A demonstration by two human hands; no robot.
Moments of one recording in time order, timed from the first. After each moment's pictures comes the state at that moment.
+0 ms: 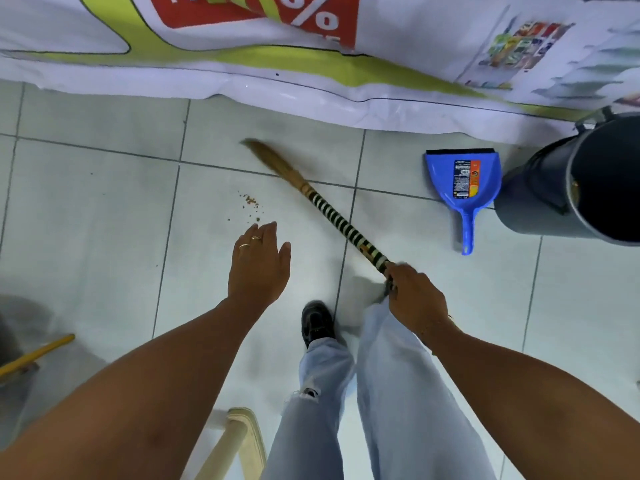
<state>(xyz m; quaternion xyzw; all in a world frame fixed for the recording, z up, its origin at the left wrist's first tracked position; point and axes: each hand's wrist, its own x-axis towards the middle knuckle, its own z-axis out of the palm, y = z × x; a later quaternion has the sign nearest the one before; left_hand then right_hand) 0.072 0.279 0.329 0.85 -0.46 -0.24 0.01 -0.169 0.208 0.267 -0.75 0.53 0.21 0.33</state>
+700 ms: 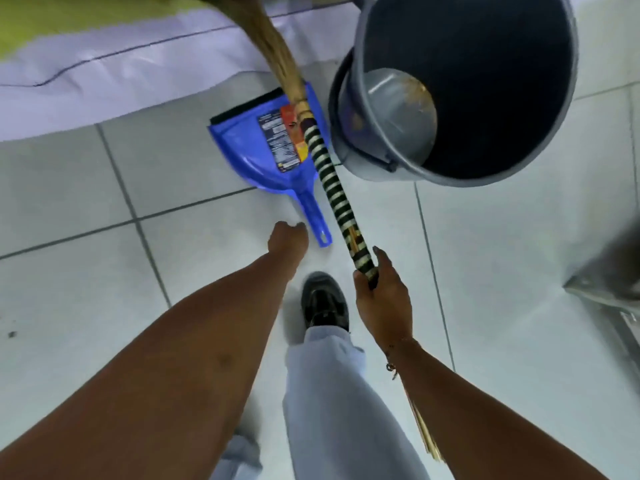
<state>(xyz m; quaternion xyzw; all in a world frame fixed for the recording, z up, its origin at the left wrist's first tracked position) -0.279 0.014 0.028 0.77 -0.19 -0.61 -0.02 -0.411 0.097 0.088 -0.42 0.82 -0.02 0.39</state>
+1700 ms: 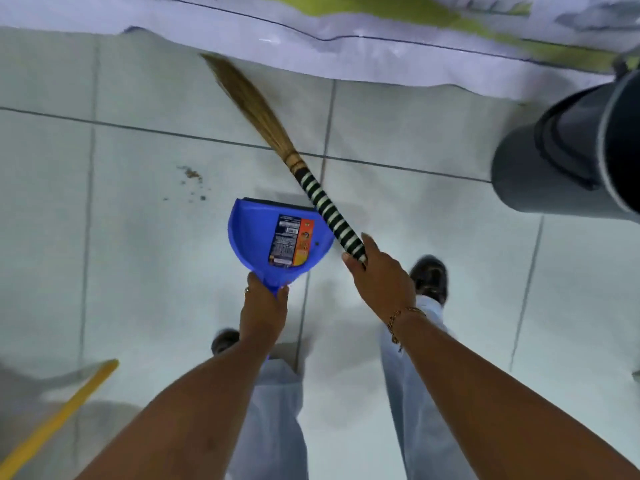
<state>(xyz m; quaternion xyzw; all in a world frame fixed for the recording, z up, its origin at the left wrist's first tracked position) -0.031 0.307 0.157 0.88 -0.11 -0.45 0.10 -0.159 0.185 0.184 -0.64 0.61 0.19 0.43</state>
